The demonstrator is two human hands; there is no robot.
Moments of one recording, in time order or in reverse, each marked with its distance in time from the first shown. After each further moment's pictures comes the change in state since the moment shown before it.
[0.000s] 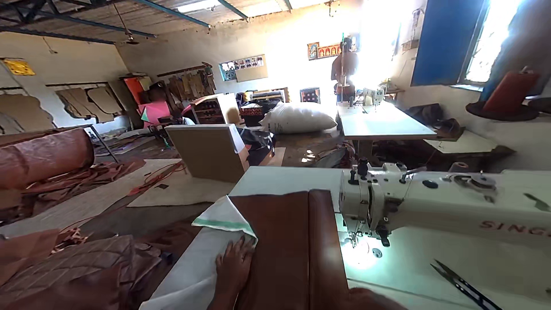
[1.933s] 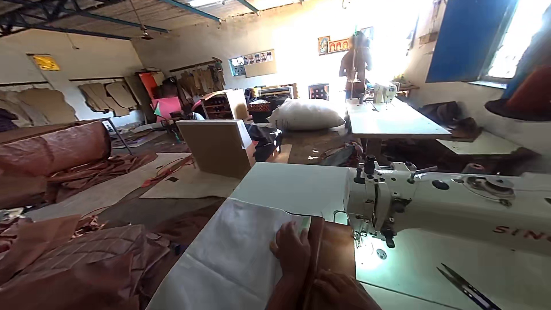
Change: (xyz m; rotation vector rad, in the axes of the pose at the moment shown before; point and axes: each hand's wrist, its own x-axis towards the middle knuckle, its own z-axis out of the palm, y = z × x) left_hand -0.006 0.139 0.053 -0.140 0.182 -0.033; right_hand 0.028 0.001 0.038 -0.029 0.289 0.123
